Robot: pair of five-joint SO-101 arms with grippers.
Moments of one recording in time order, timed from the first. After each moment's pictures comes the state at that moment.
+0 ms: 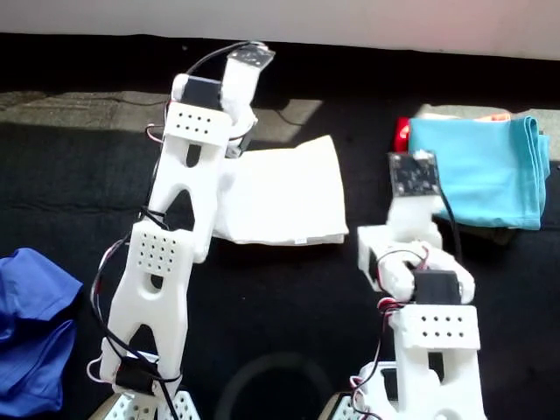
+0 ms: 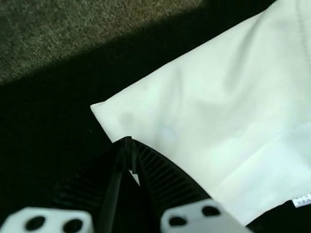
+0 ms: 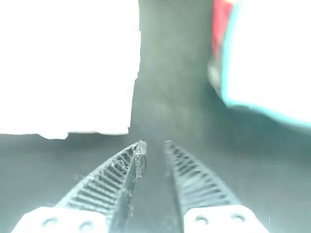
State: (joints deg) left arm 6.5 58.8 -76.9 97.2 -11.3; right arm -8.2 -52.8 54.2 56.3 6.4
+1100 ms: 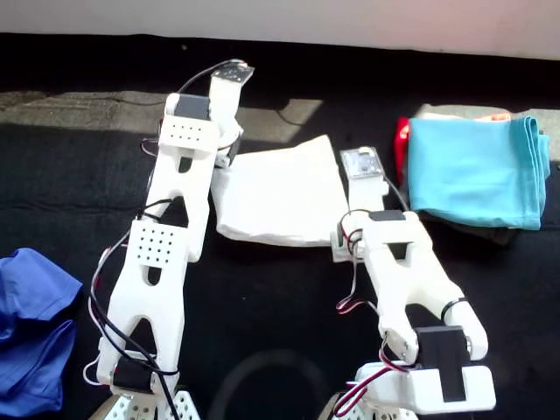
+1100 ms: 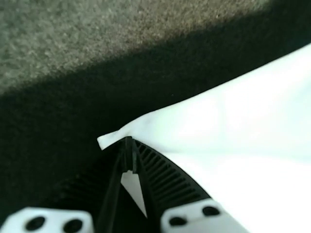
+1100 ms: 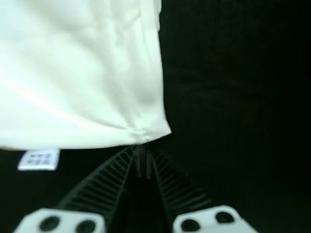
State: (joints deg) left arm 1.3 68.4 -78.1 90.9 -11.2; right arm -10.8 -7.1 45.9 41.2 6.2
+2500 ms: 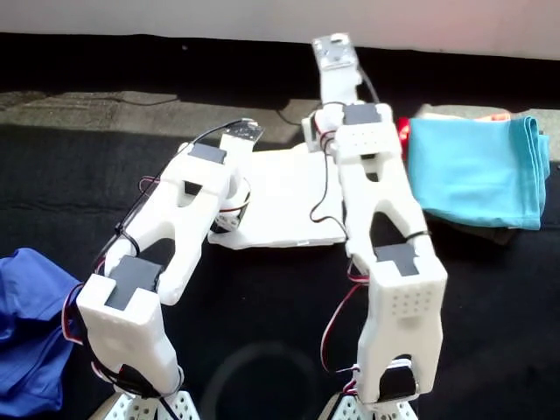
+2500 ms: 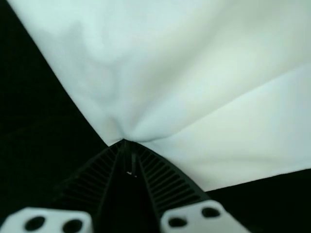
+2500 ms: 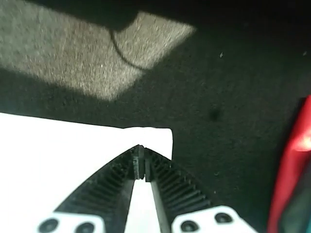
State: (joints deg) left arm 9.7 17.4 10.7 64.9 -2.7; right arm -15.8 33.5 -24.8 58.3 6.2
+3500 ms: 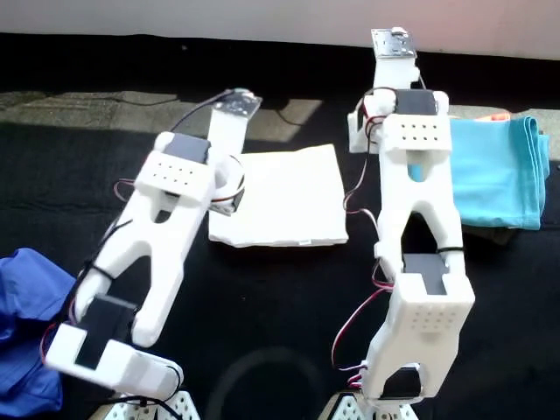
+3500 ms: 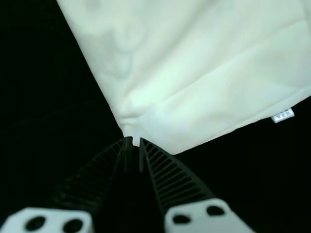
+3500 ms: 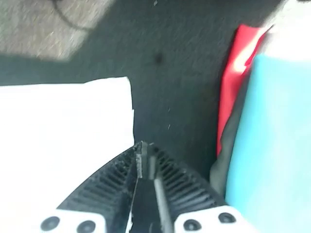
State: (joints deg) left arm 8.0 -2.0 10.8 71.3 -3.1; right arm -7.7 22.2 -29.1 79.9 3.8
